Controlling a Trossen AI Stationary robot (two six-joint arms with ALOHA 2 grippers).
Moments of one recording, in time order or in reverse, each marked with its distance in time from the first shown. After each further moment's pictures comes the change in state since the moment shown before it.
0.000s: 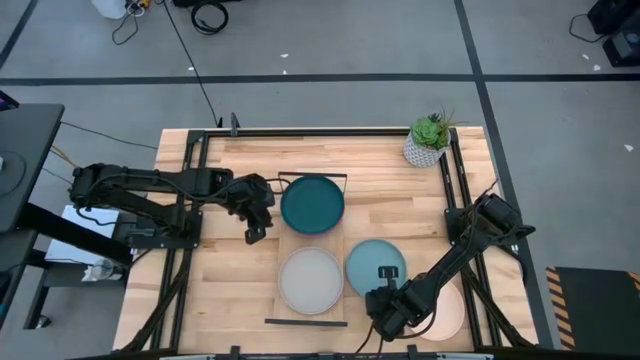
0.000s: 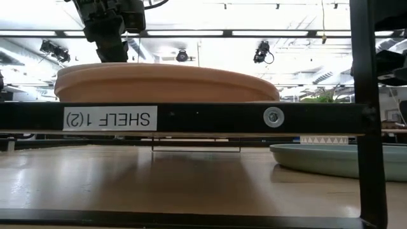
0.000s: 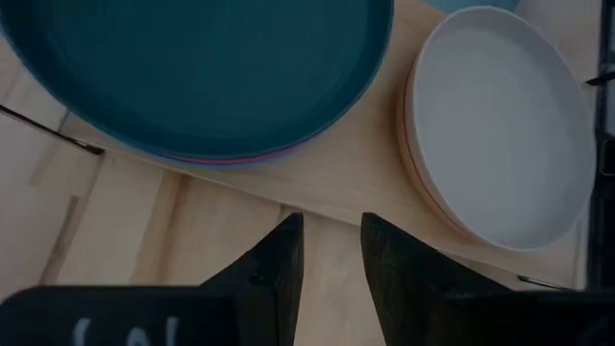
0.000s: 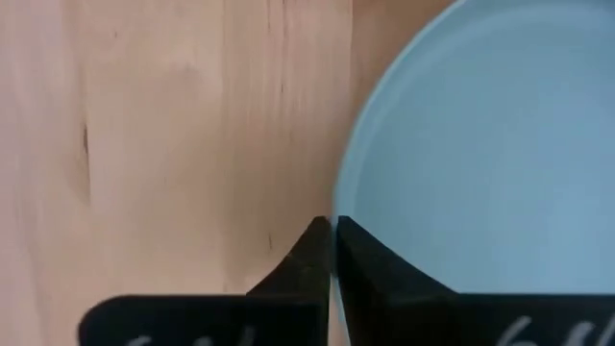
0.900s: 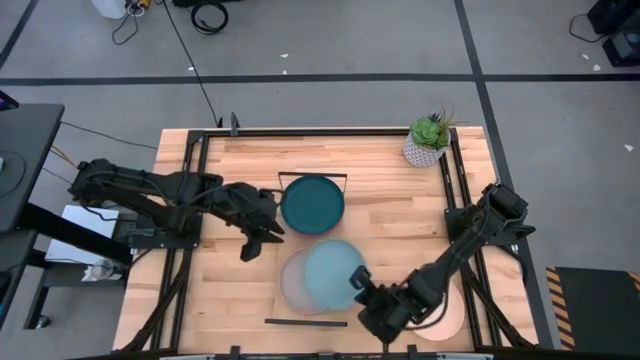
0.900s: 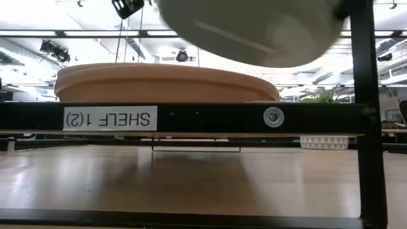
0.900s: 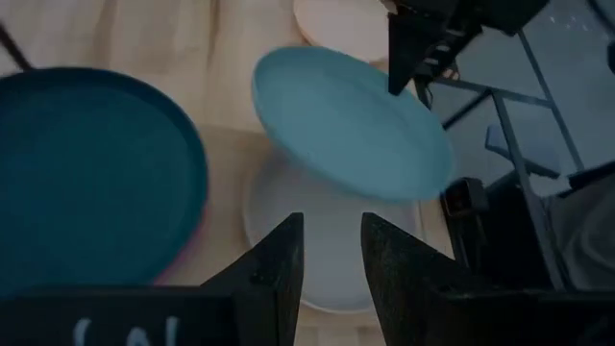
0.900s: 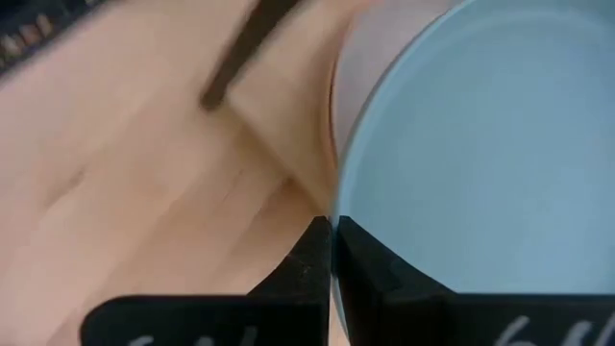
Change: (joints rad) left arm -0.209 0.008 0.217 0.085 -0.019 0.004; right arm -0.031 -0.101 0.184 0.012 0.214 -0.892
